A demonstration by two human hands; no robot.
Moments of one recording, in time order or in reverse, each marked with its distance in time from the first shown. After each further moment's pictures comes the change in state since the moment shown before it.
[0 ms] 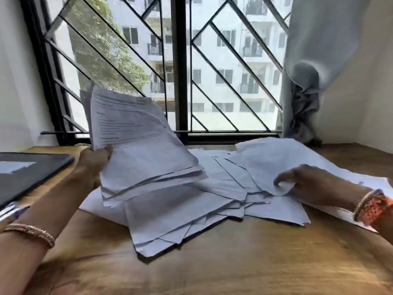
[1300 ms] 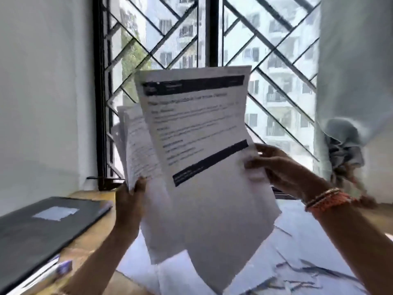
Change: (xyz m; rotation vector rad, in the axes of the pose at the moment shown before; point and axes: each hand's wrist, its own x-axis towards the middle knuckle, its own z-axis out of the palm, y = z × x) left_hand -0.018 0.029 0.008 -0.103 0.138 0.439; right_hand 0.113 -0.100 -0.106 1.622 0.099 -0.429
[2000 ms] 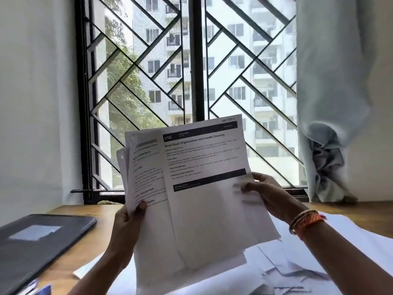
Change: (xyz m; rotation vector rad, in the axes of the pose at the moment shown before) left_hand -0.020 -0.016 -0.002 -0.037 -0.293 -0.134; right_hand -0.004 0.050 -0.024 0.069 0.342 0.175
